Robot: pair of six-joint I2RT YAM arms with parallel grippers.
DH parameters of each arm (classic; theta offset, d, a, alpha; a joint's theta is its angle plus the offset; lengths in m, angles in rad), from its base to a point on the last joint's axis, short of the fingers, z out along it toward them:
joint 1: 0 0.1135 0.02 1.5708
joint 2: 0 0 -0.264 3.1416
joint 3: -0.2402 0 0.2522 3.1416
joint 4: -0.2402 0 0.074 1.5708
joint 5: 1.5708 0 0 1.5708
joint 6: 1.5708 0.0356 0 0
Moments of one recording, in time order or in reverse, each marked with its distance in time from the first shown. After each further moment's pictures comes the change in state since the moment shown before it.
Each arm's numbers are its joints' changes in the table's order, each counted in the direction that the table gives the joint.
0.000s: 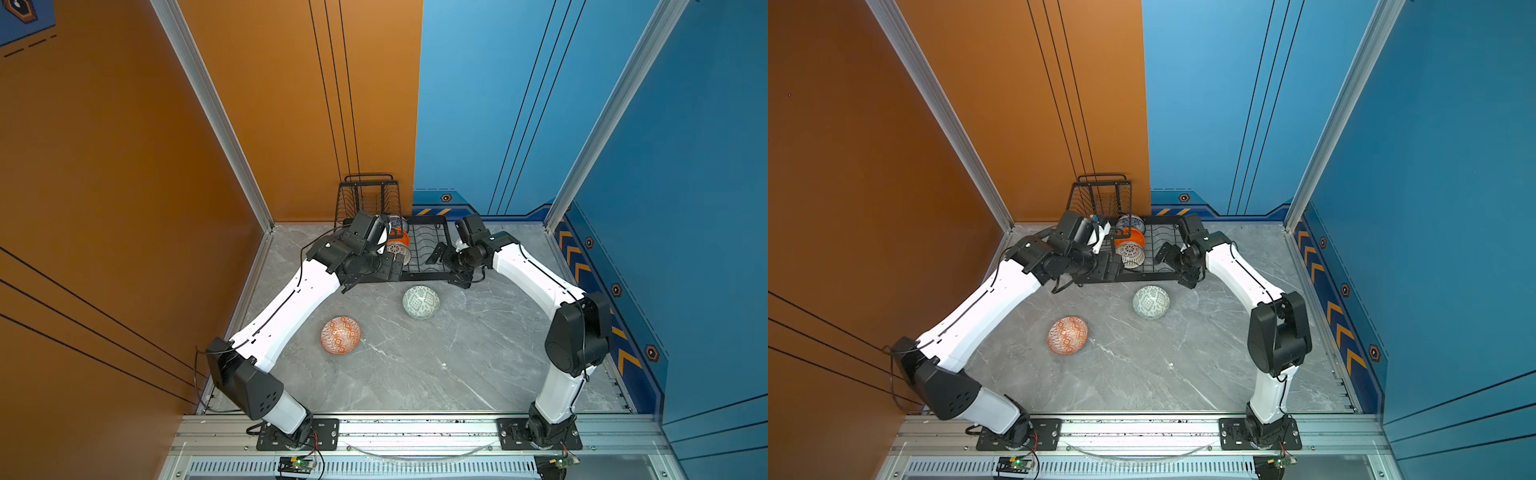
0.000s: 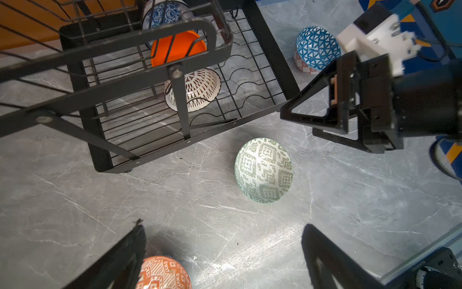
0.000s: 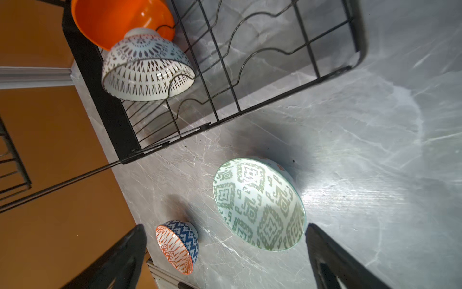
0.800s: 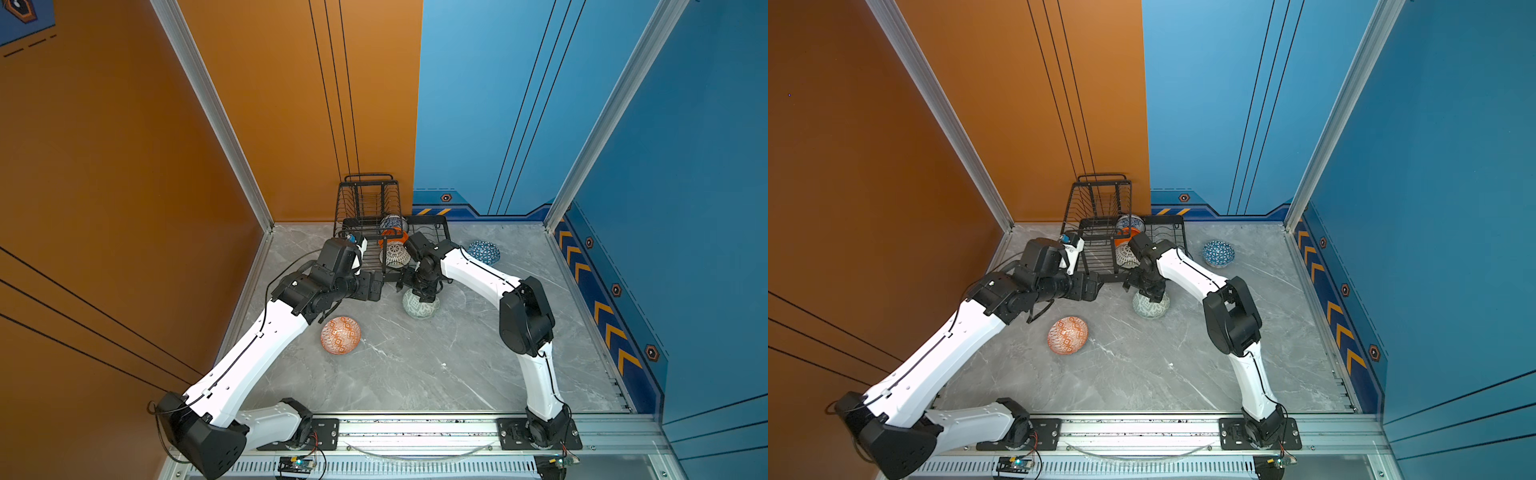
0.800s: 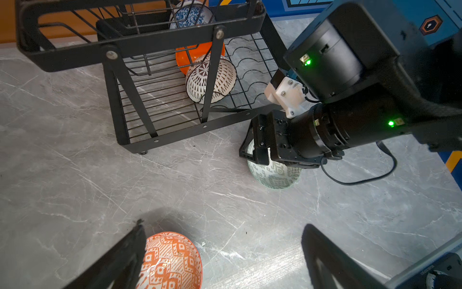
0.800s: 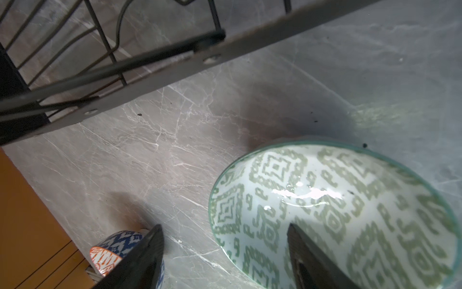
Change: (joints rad) left arm 0.029 0.248 0.272 0.106 -0.032 -0.019; right arm 0.202 -0.278 -0.200 -0.123 0.110 0.019
